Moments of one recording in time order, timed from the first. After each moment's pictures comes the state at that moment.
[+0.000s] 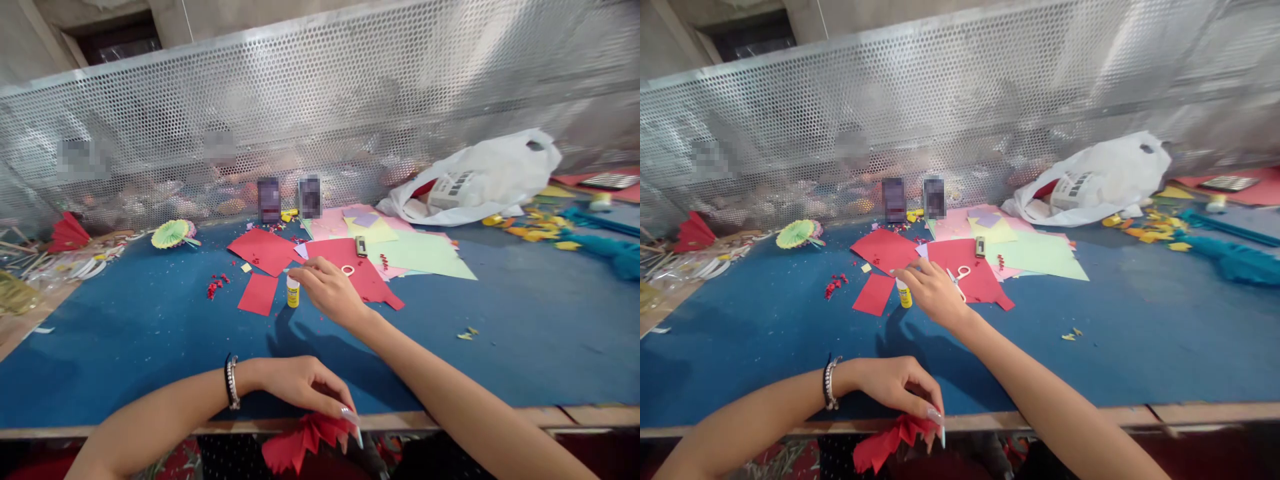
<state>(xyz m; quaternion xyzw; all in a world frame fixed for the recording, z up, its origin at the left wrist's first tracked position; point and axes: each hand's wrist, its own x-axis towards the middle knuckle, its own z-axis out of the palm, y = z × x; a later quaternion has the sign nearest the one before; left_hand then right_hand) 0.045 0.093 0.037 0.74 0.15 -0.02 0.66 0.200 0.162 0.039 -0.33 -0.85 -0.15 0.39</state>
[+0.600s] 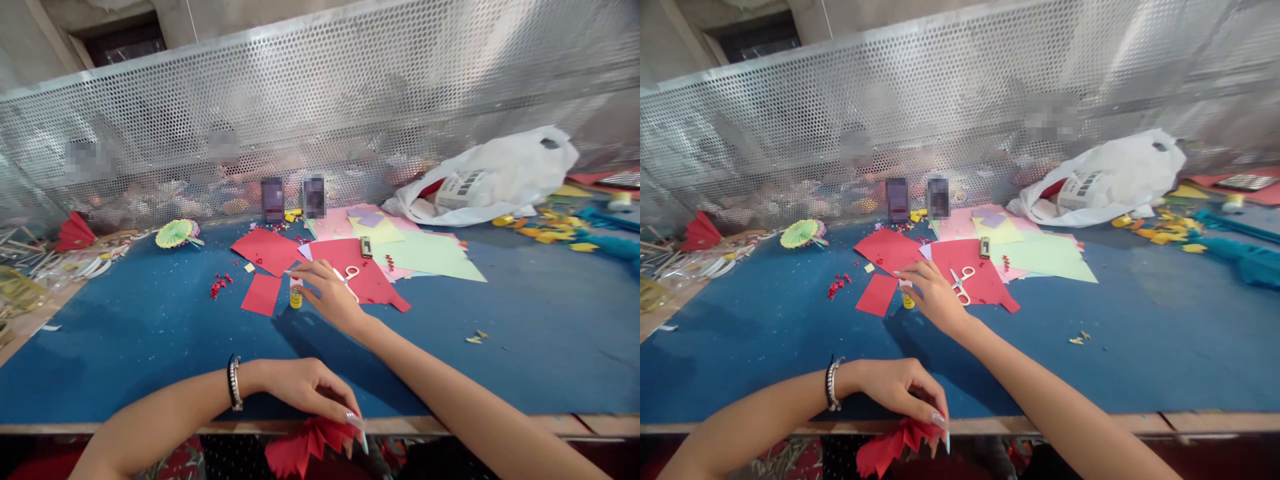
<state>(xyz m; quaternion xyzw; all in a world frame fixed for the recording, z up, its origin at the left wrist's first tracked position) 0.044 0.092 0.037 0.73 0.14 -0.02 0.67 0.193 0.162 0.031 -0.35 -0.82 0.01 0.46</state>
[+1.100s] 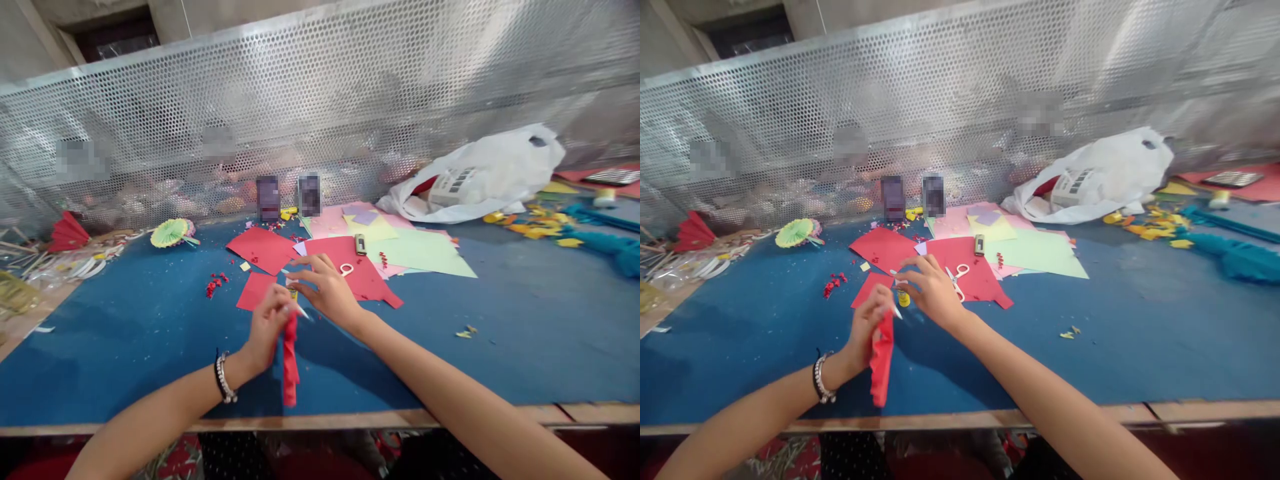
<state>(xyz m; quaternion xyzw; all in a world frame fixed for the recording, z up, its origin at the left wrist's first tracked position) 0.034 0.110 0.041 0.67 0.37 0.49 0.42 0.198 0.159 0.038 -0.37 -0.81 -0.01 0.46</state>
